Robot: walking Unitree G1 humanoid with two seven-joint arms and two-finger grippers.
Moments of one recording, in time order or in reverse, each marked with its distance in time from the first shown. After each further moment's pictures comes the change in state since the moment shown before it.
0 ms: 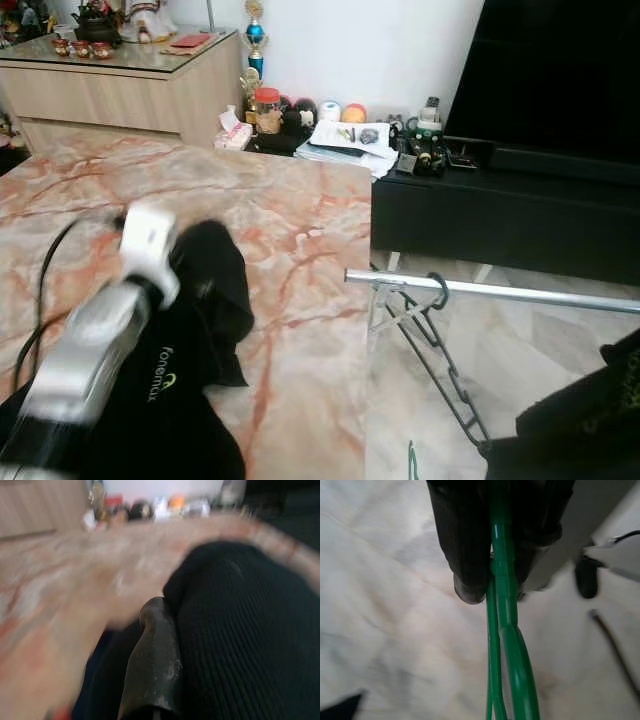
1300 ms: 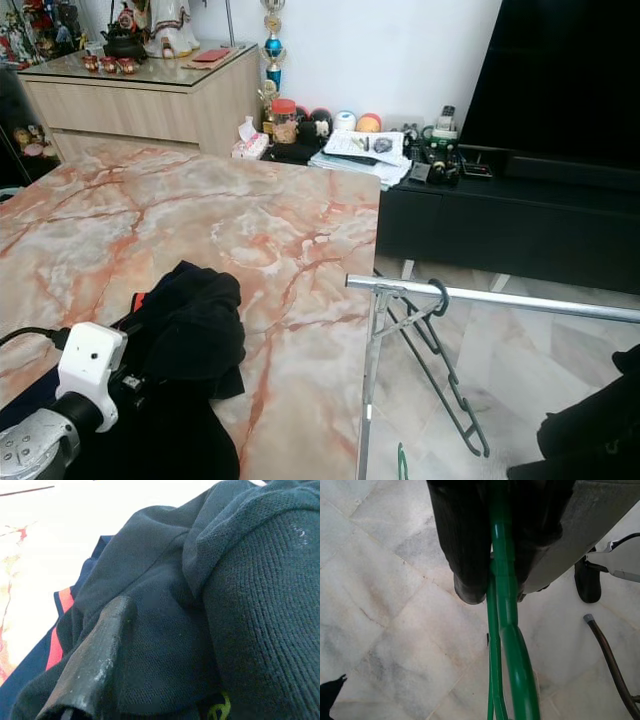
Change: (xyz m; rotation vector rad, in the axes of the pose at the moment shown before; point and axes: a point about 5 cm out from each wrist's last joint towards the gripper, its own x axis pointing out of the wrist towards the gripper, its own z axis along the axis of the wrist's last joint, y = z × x) left arm -0.089 -0.011 -0.028 -0.021 0.121 -0.011; right arm -0.002 -0.008 -0.006 -0.028 0.017 -0.010
